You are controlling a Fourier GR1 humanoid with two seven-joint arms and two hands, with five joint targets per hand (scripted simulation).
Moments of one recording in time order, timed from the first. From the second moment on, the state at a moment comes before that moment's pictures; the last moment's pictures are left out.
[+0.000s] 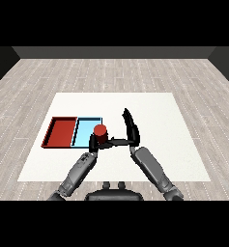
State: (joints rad) left arm -0.32 0.03 -0.44 -1.18 0.24 0.62 -0.34; right arm -0.41 -0.07 0.46 -1.45 -0.29 -0.51 -0.30
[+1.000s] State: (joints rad) left arm -0.40 0.41 -0.17 -1.01 0.17 0.53 -0.23; right arm 0.01 -0.32 0.22 -1.68 -0.35 -0.38 -0.35
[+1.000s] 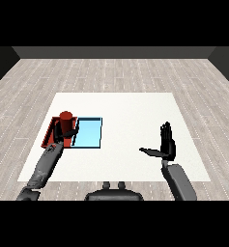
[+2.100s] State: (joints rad) left arm -0.74 0.40 -0.06 -0.09 0.06 0.51 -0.13; right arm -0.14 -0.26 0.14 -1.38 -0.33 -0.34 -0.38
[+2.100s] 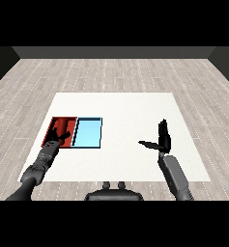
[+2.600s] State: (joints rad) left arm -0.73 0.46 -0.04 -0.03 0.07 0.38 -0.06; right arm -0.16 -0.24 0.12 -1.37 -0.33 -0.33 -0.40
